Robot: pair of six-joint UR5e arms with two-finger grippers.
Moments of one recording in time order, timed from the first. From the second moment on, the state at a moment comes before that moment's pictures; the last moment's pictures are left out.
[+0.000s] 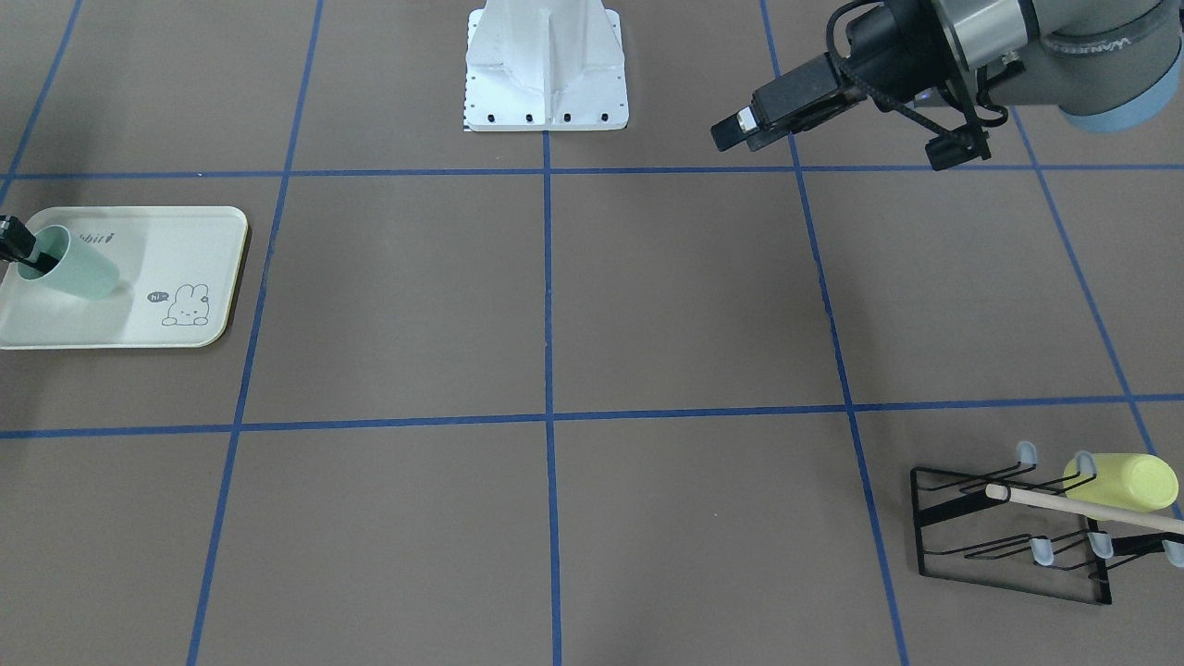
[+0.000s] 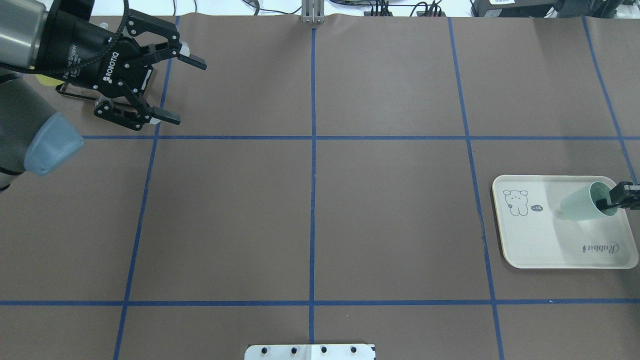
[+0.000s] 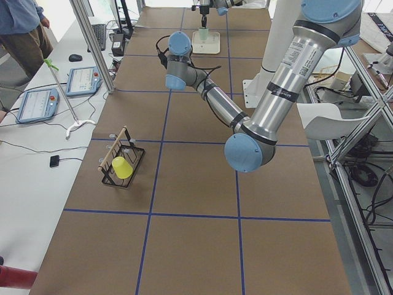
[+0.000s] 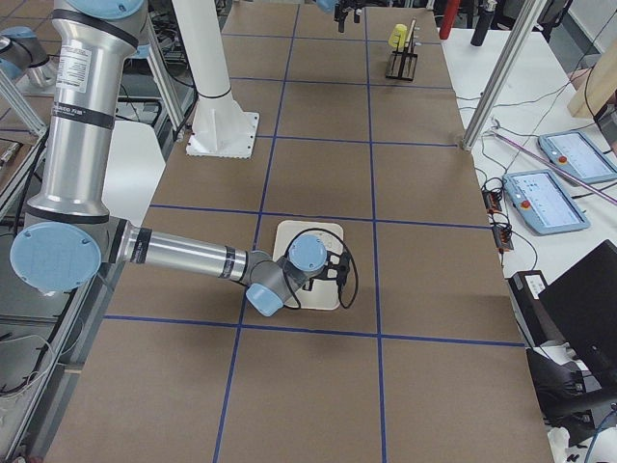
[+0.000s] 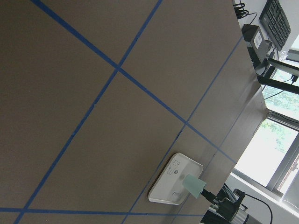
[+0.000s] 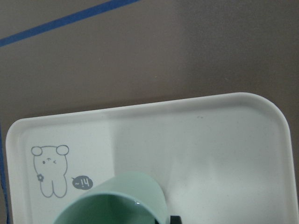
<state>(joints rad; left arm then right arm) -1.00 -2.04 -1.81 -2.59 -2.52 -2.25 1.16 -1.77 1.54 -0.63 2.53 0.95</state>
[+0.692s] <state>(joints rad) -1.00 -2.04 -1.83 -2.58 -2.52 -2.25 1.09 -1.80 1.63 -0.76 2.41 0.93</state>
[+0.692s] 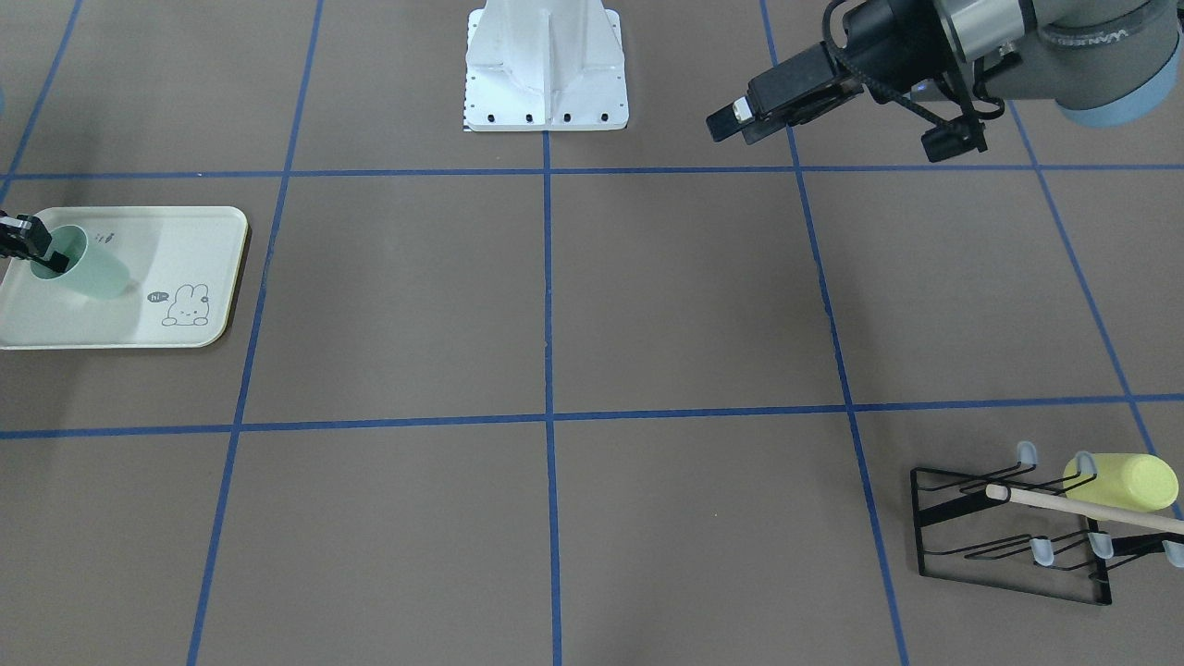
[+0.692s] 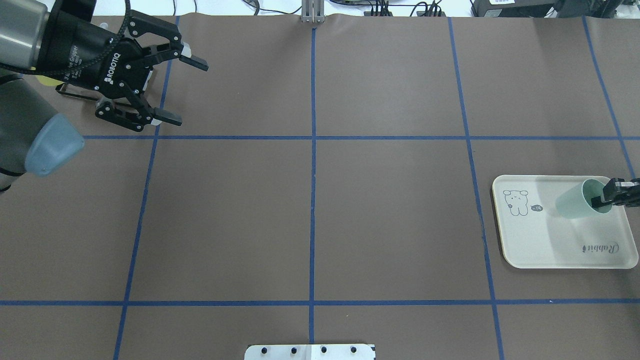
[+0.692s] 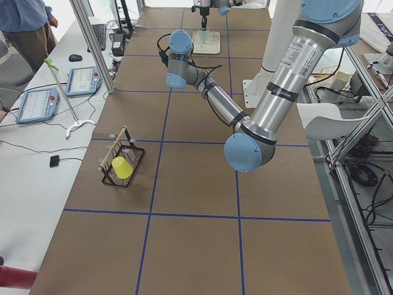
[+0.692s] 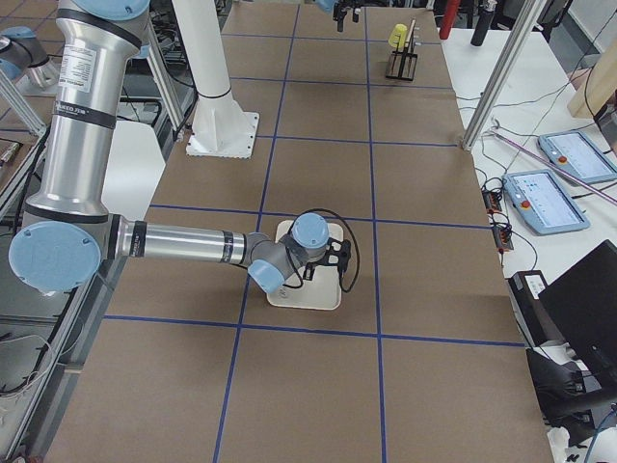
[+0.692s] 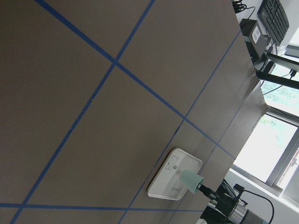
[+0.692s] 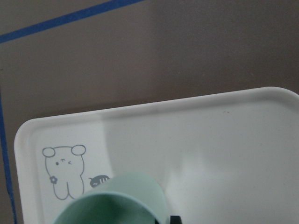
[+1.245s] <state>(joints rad) -1.00 -2.04 -1.86 -2.53 -2.52 -2.25 1.05 -1.84 1.70 -0.83 2.34 0.92</state>
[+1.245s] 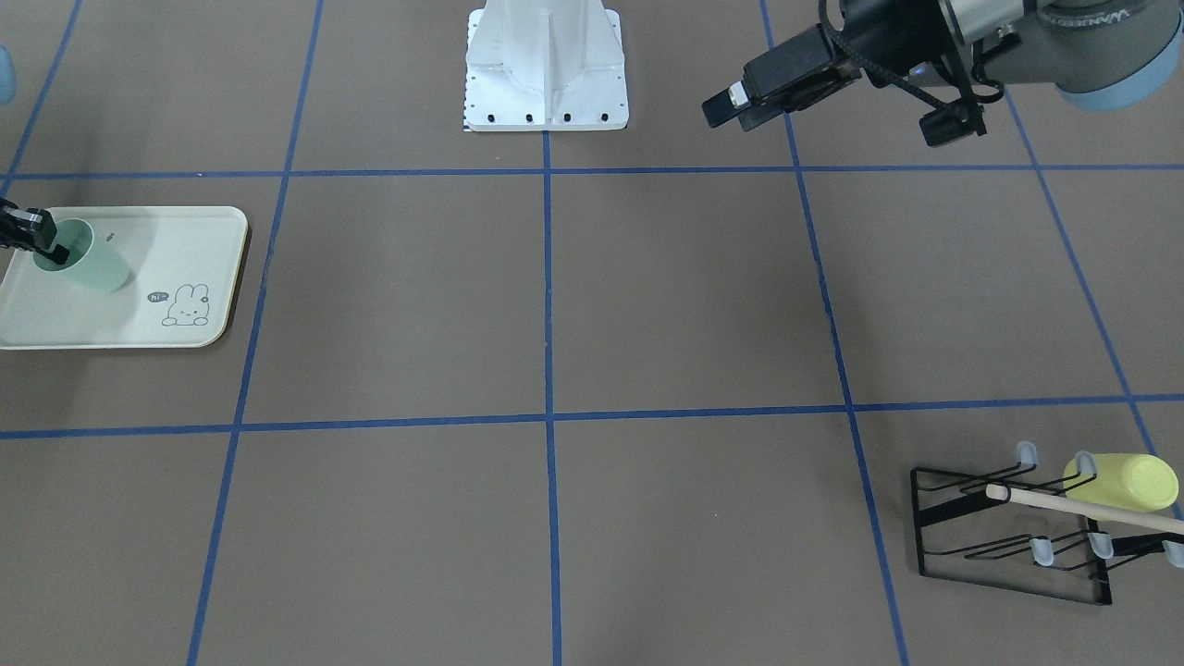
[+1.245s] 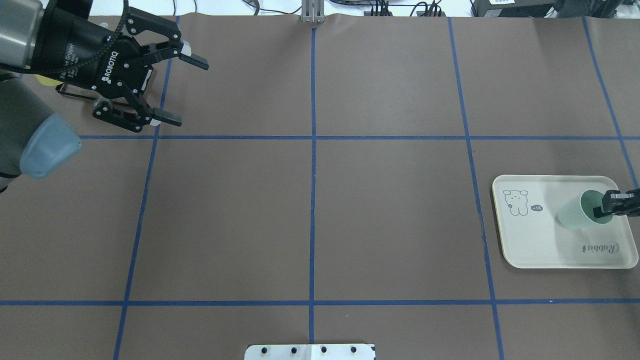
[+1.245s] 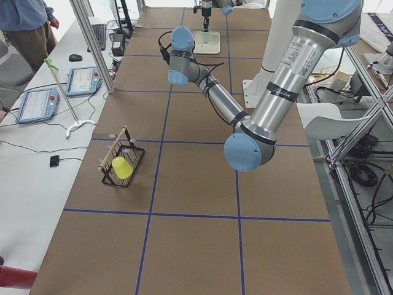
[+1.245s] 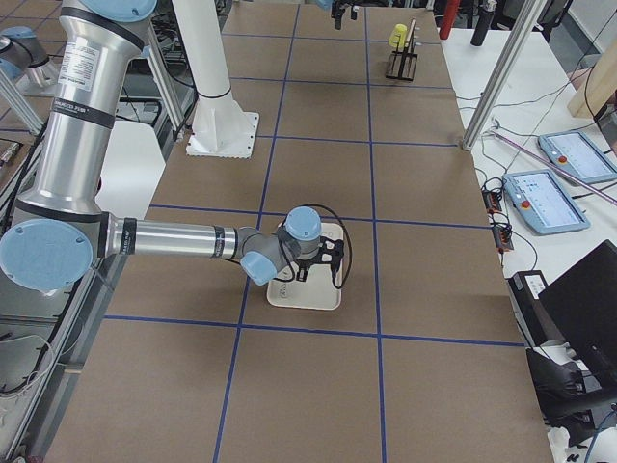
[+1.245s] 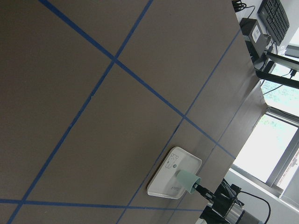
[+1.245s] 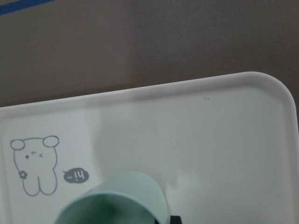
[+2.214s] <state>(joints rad) -1.00 -2.04 -1.87 -2.44 -2.51 -2.24 1.10 -1.92 1.82 -0.83 2.31 0.90</state>
